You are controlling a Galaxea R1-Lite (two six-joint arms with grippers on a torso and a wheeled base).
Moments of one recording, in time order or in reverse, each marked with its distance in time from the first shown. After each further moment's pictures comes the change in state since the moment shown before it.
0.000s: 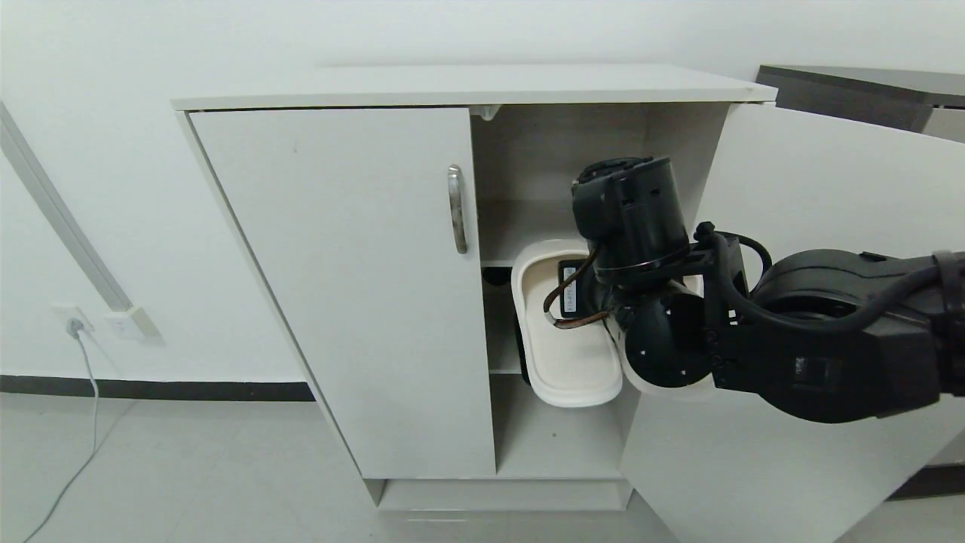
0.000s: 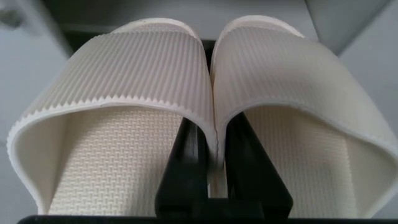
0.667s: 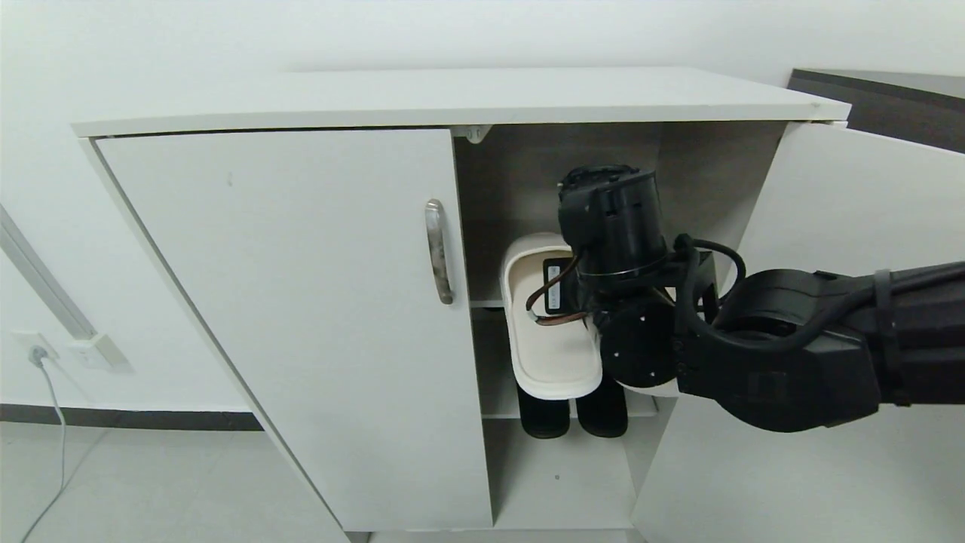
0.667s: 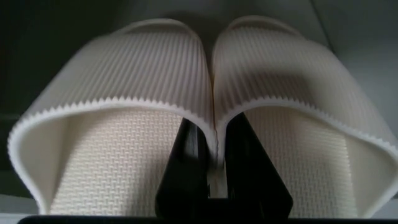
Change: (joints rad) left arm 0.001 0.000 0.000 -0.001 -0.001 -0.001; right arm -0.006 0.060 -0.001 -0.147 0.002 -0.056
